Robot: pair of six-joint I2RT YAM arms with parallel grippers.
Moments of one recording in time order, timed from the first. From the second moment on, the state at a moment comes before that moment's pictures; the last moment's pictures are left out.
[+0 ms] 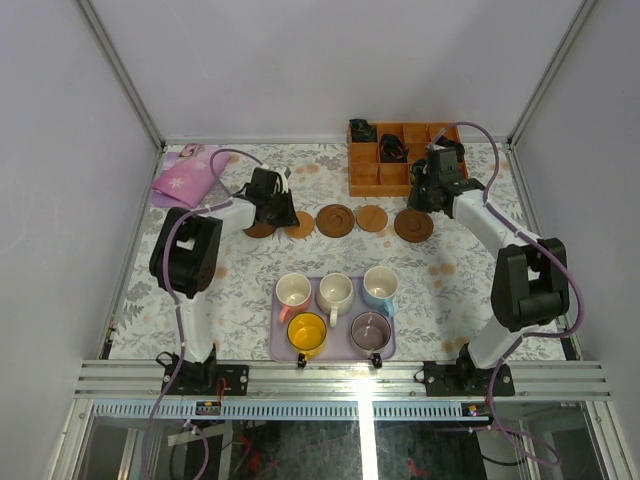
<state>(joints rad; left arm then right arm) -0.28 1.98 1.22 -0.10 0.30 -0.36 0.21 1.68 1.25 -0.41 -0.02 0.40</state>
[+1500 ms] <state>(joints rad) -0.28 2.12 1.43 -0.13 0.22 -0.40 0.21 1.77 1.31 -0.40 -0.10 0.36</state>
